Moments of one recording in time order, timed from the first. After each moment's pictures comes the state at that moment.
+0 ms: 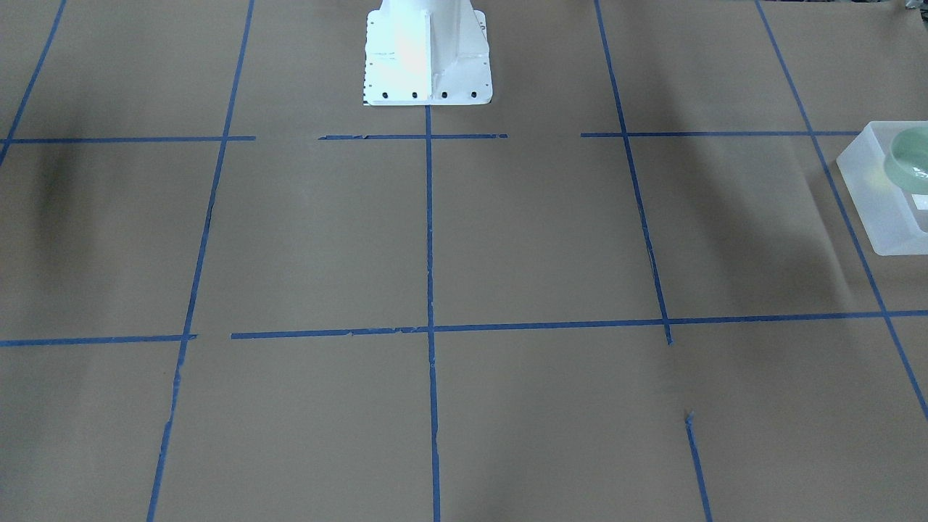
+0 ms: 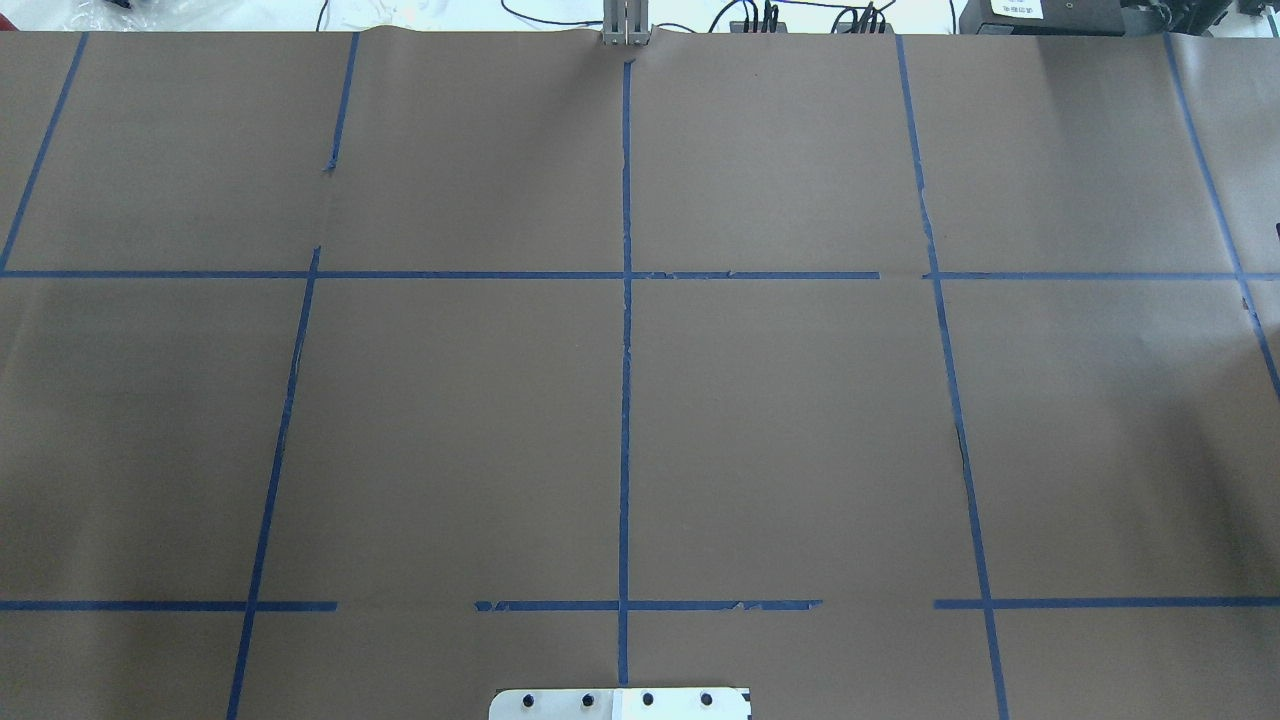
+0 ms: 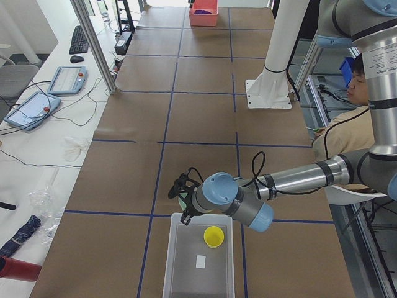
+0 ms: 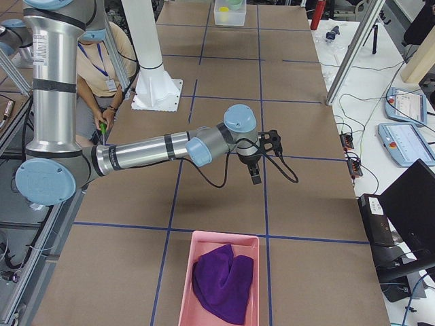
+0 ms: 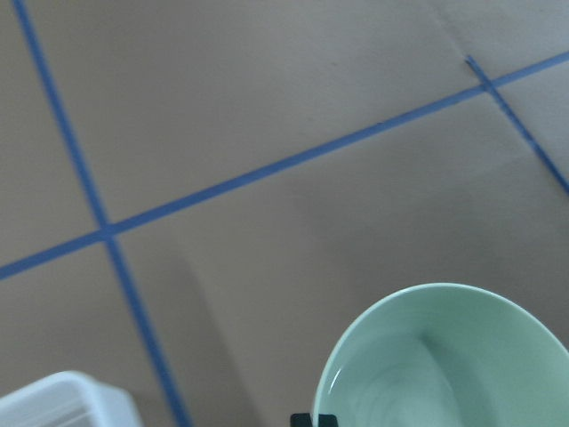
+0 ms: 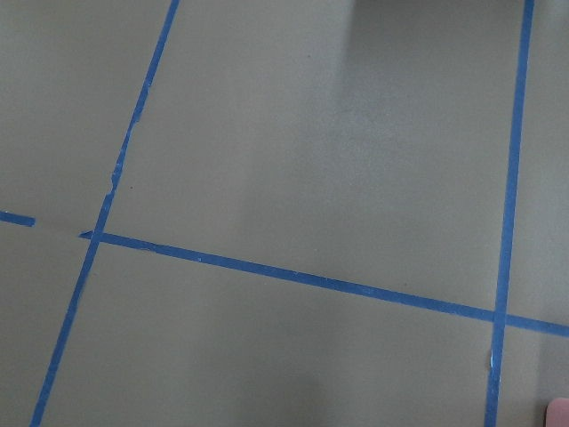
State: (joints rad) left arm -1.68 -1.30 -1.59 -2.26 -2.43 0.23; right arm 1.40 -1.65 1.87 -1.24 2.34 0.32
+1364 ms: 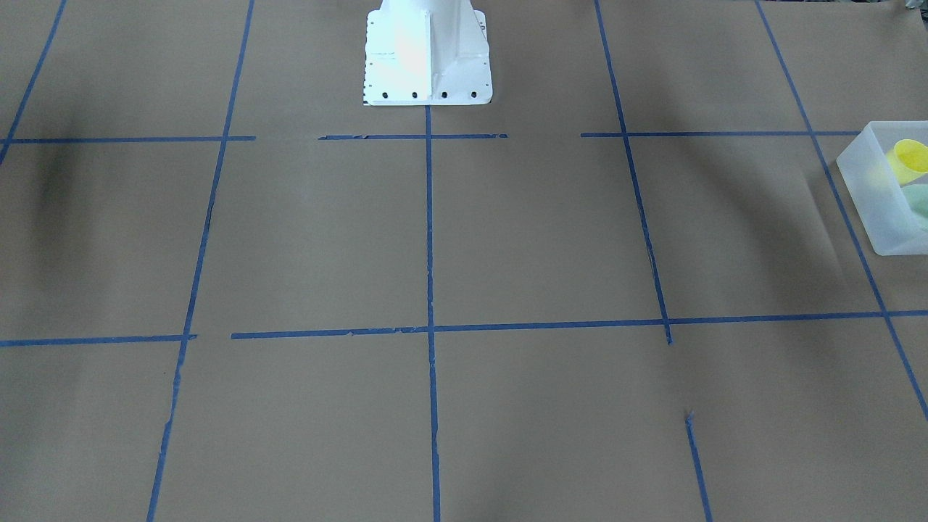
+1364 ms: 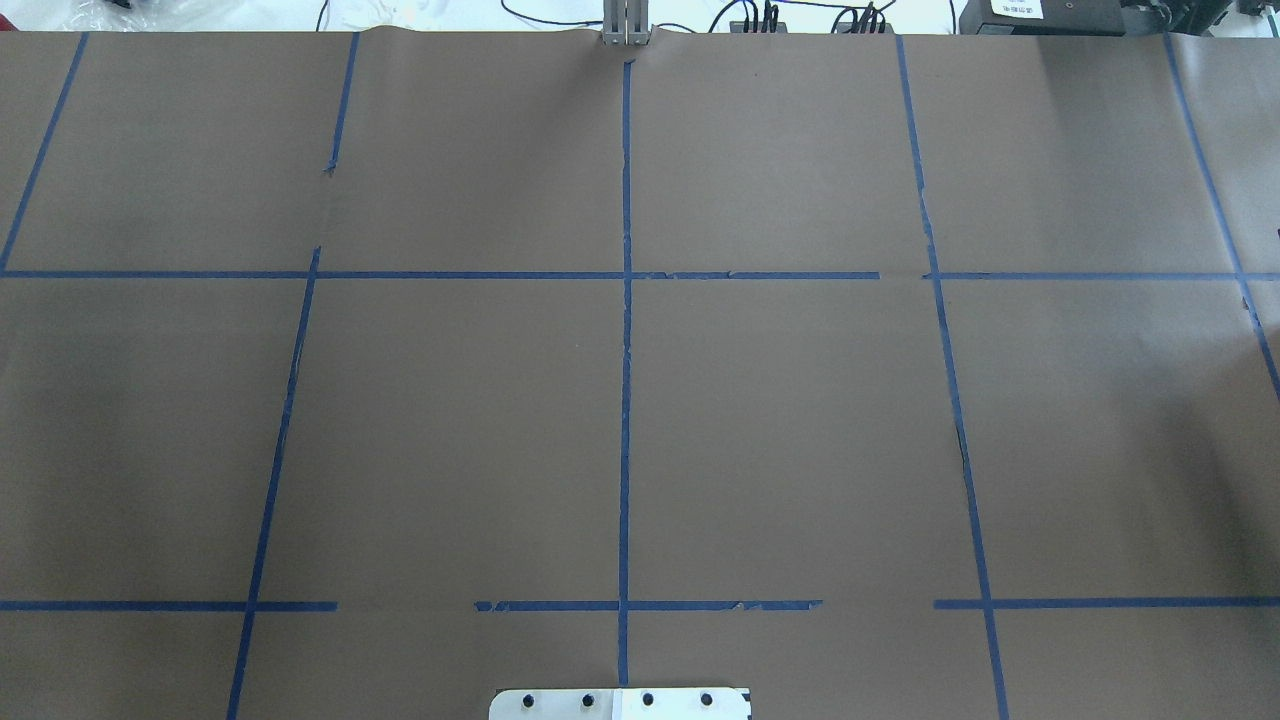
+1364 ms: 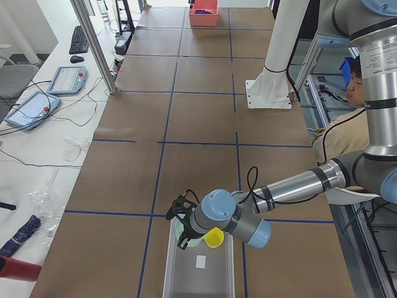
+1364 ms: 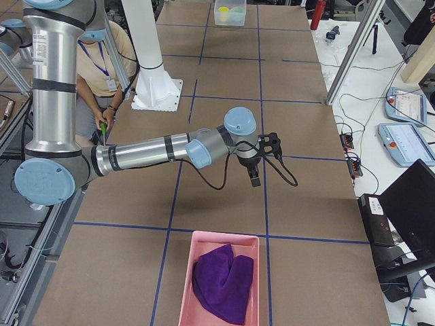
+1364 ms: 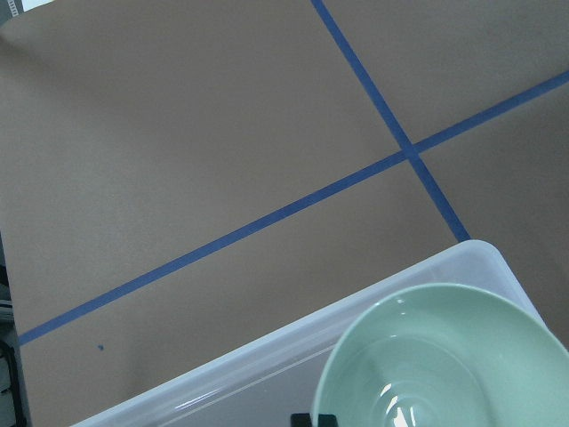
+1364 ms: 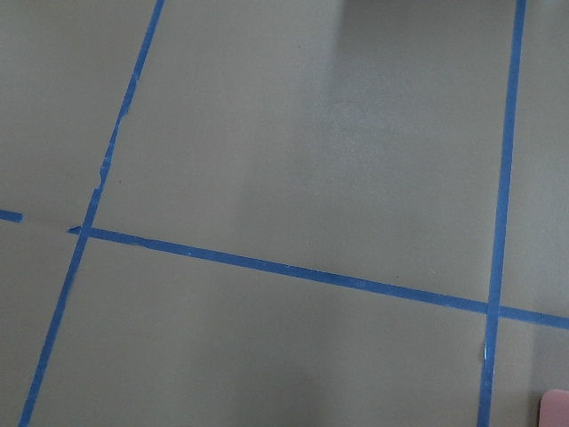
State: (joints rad) left arm -1.57 -1.32 -1.43 -2.46 -2.27 0.17; right arm 1.40 -1.65 1.85 -1.24 2.34 0.32
